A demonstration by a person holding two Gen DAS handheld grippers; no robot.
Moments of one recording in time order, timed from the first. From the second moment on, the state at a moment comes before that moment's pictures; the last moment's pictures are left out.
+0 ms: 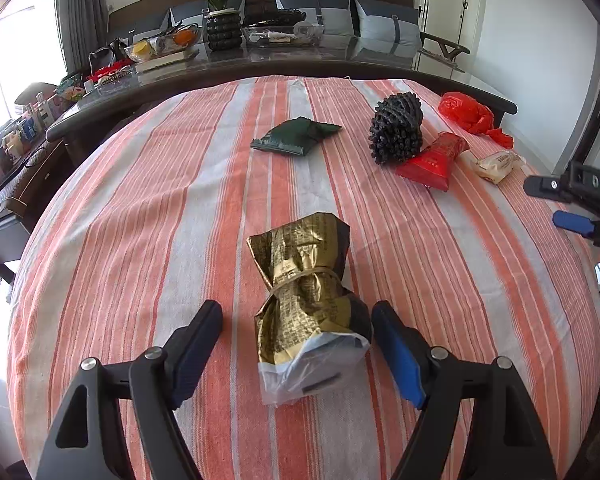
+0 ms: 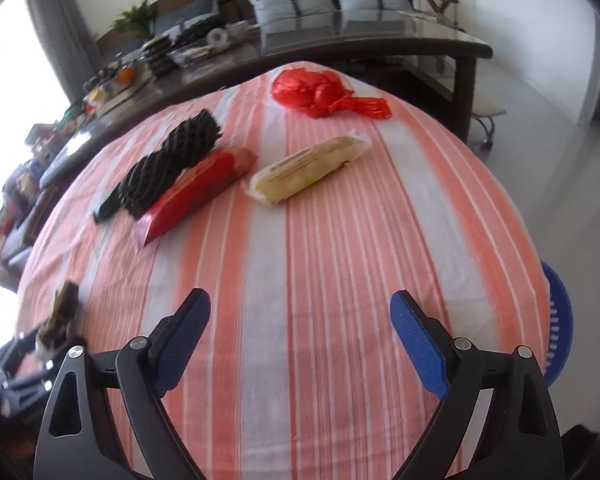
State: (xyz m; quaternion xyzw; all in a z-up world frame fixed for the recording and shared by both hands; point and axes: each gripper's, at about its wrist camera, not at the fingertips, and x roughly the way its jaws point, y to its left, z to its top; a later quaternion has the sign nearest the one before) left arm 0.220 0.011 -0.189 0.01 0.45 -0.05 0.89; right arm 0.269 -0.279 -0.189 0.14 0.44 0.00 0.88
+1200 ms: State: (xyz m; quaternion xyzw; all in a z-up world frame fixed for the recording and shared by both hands) left arm 0.205 0.025 -0.189 0.03 0.45 -0.07 0.89; right arm 0.228 -0.199 -0.205 -0.10 0.43 0.23 0.87
